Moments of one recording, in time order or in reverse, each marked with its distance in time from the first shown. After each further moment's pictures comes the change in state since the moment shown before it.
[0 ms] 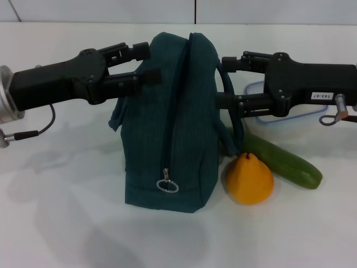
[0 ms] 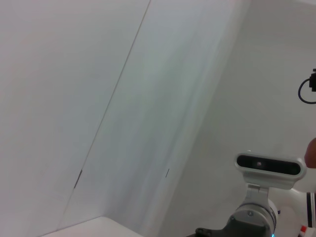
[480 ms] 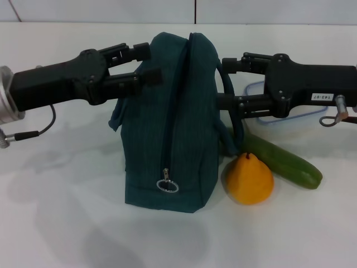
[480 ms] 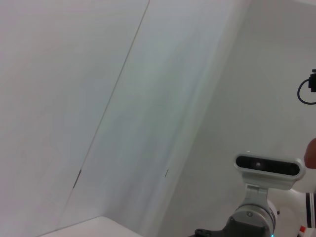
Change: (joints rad) left arm 0.000 -0.001 0.000 0.000 0.001 0.002 0.000; right arm -0.001 0.000 0.000 0.004 0.000 -0.001 0.000
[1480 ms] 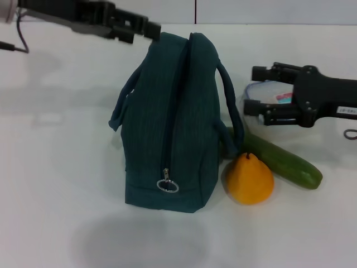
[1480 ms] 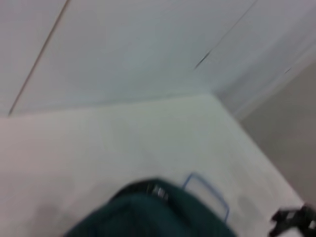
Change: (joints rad) left arm -0.270 0.108 0.050 0.410 0.487 -0.048 -1.002; right arm -0.094 -0.019 0.024 -0.004 0.006 0.010 -0.045
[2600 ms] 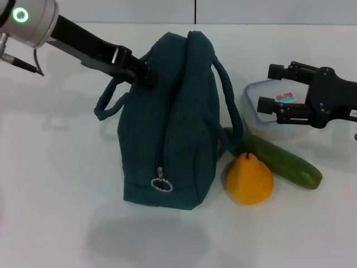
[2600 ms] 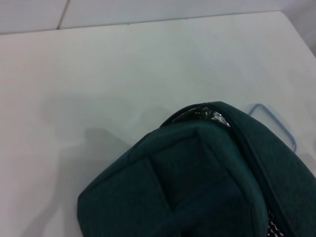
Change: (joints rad) left arm -0.092 -0.020 0.101 -0.106 0.248 -0.035 -0.029; right arm -0.045 0.001 0.053 0.014 0.002 0.004 -0.065
